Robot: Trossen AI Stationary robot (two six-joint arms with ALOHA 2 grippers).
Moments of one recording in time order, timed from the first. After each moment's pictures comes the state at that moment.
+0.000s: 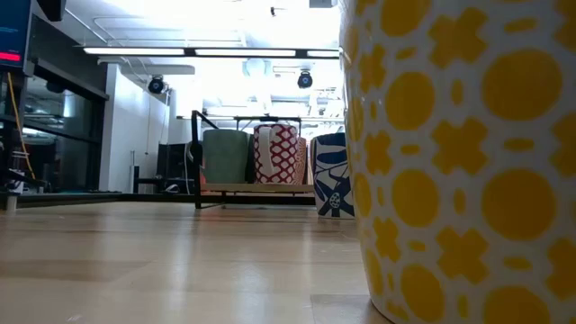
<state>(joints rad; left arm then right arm) -0.60 1.31 1.35 -1.45 -0.23 -0.78 0.25 1.20 0.94 0.24 -0.29 0.61</state>
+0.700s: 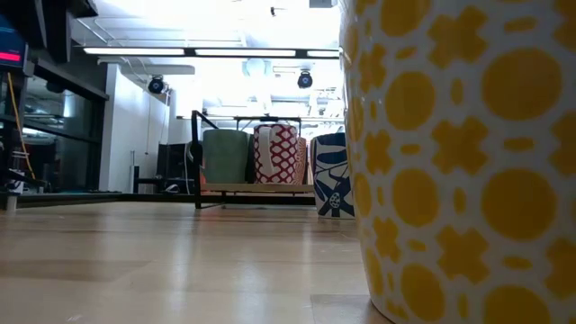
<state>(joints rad) -0.62 1.30 1.16 -1.30 -0.30 -0.81 0.37 1.87 1.82 -0.96 -0.24 0.29</state>
